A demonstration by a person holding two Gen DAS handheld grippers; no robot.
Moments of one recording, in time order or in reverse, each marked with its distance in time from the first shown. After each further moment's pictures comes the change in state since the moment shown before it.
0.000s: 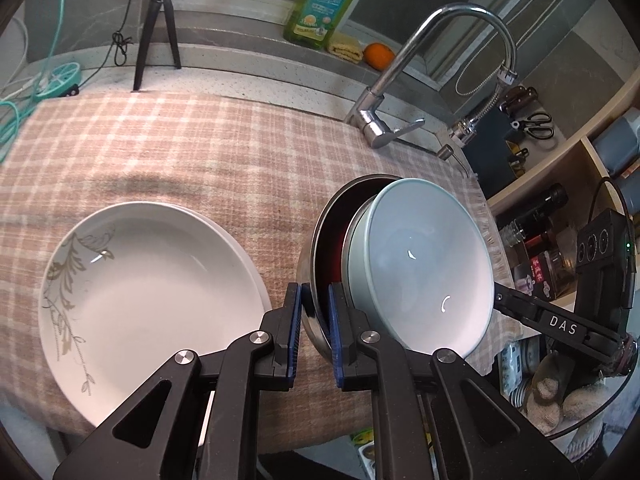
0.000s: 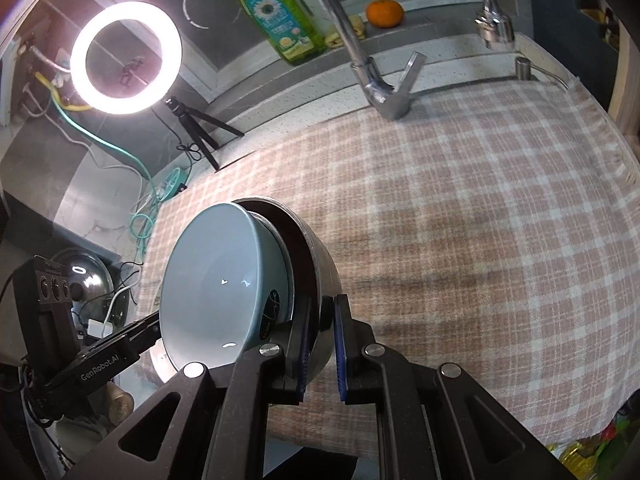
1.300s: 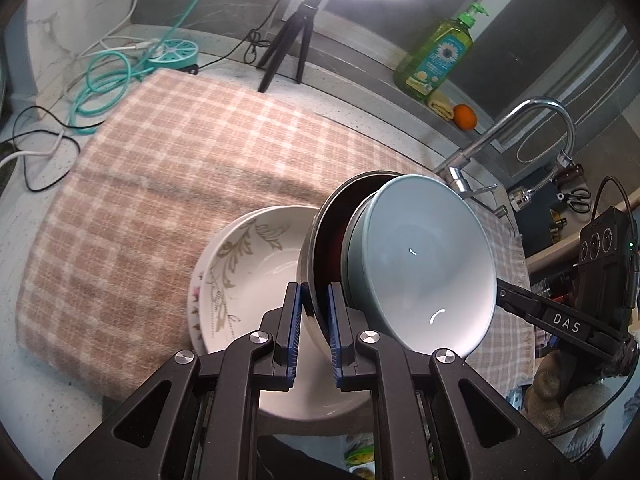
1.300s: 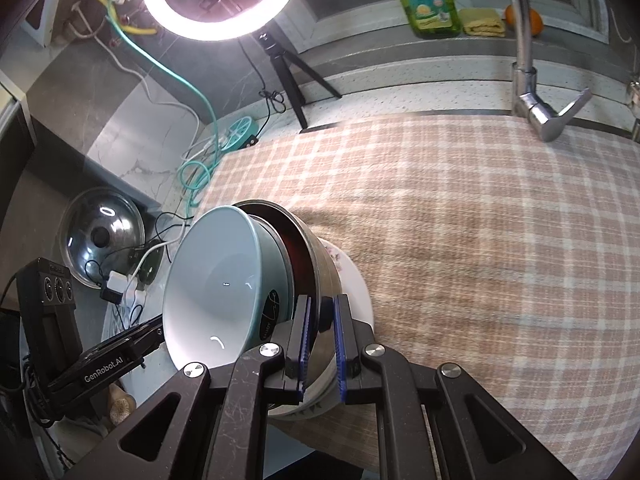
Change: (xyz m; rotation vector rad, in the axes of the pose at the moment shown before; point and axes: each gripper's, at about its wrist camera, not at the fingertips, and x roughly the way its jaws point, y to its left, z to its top) left arm -0.061 0.102 -0.015 -0.213 -0.091 0.104; right arm 0.064 0.121 0.006 -0.206 0.113 0.109
